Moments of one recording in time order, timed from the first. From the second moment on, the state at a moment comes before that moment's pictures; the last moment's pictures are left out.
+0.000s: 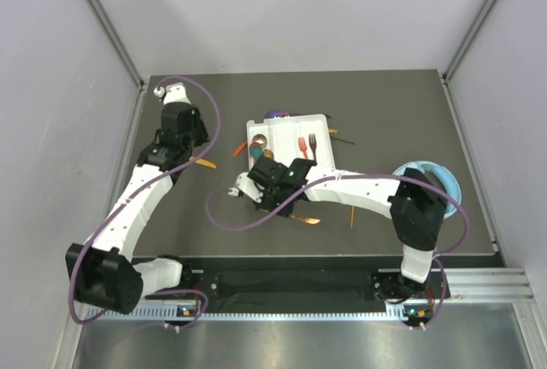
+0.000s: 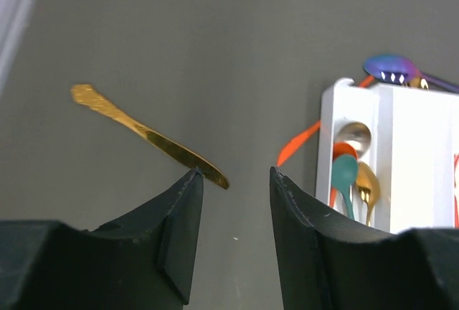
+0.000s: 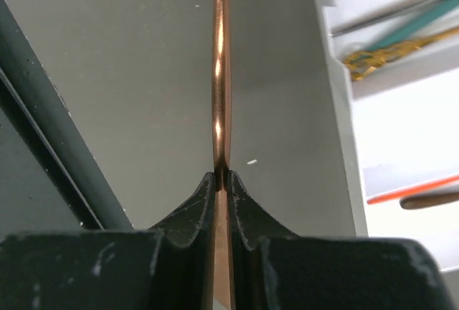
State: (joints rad) left arm -0.23 1.22 1.04 -0.34 -0.29 -0.33; right arm 1.09 1.81 1.43 -0.78 -0.02 -0.25
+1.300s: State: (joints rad) left arm -0.16 1.12 0.99 -0.36 -0.41 -0.37; right arm 1.02 1.40 1.15 -0.48 -0.06 0.02
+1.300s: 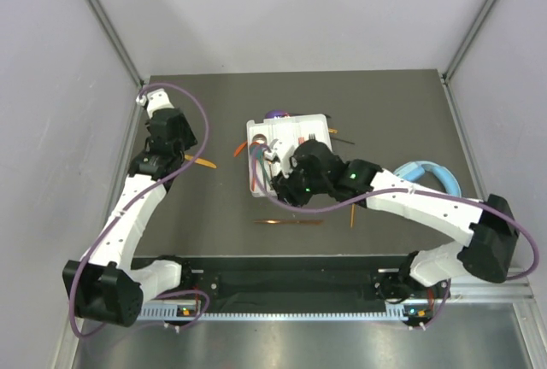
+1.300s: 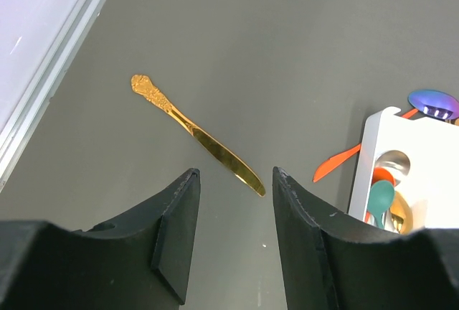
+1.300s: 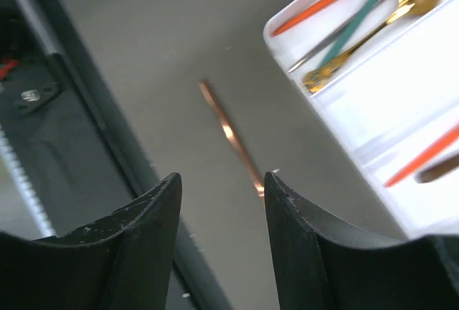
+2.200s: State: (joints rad) left arm -0.16 1.11 0.97 -0.35 -0.38 -0.37; right arm 0.87 1.73 0.93 -0.40 -0.55 0.43
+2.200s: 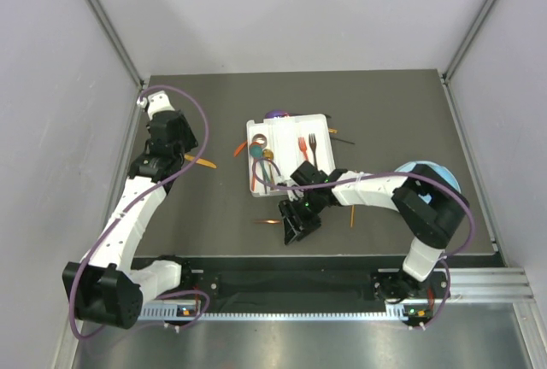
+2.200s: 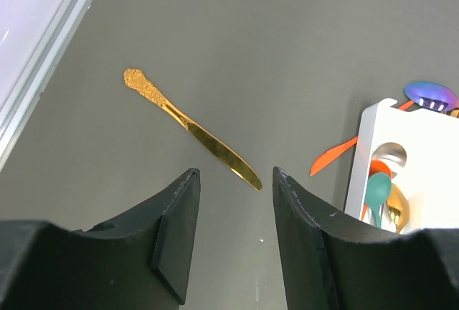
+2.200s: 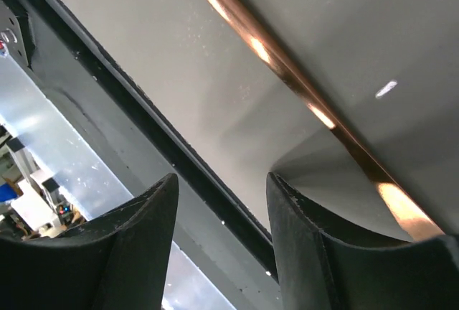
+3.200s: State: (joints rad) left arm -0.16 1.11 0.96 -0.35 -0.38 -0.37; right arm 0.79 1.79 1.11 -0.50 -0.21 0.30
